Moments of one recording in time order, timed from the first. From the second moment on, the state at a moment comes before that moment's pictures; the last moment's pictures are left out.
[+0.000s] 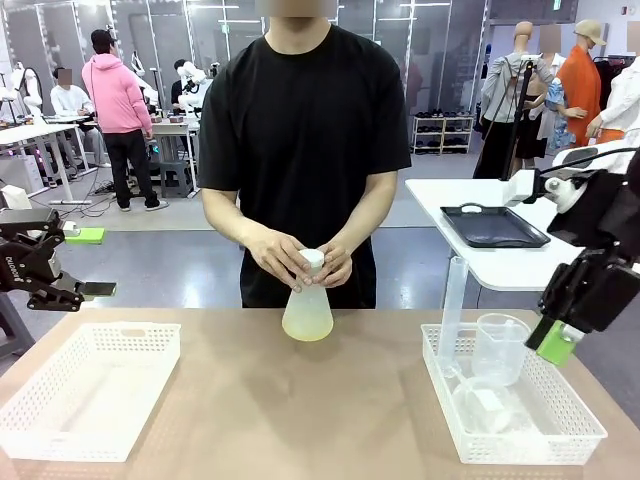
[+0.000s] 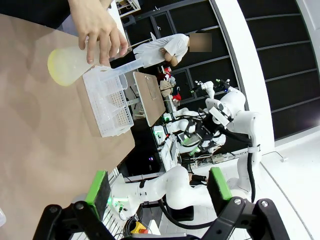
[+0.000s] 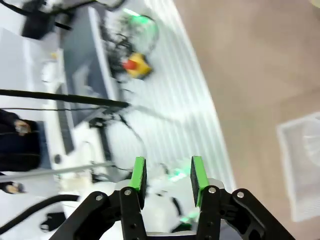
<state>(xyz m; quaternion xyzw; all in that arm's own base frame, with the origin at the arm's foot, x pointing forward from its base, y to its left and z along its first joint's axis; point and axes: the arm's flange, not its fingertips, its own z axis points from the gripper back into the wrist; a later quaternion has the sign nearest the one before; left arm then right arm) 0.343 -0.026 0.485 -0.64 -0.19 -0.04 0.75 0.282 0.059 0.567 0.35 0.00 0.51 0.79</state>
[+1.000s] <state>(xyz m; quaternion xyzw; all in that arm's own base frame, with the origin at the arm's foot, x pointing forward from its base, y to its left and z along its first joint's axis) 0.343 -0.027 0.485 -0.64 -0.19 -0.04 0.75 0.295 0.073 0.511 0.50 0.13 0.30 0.80</state>
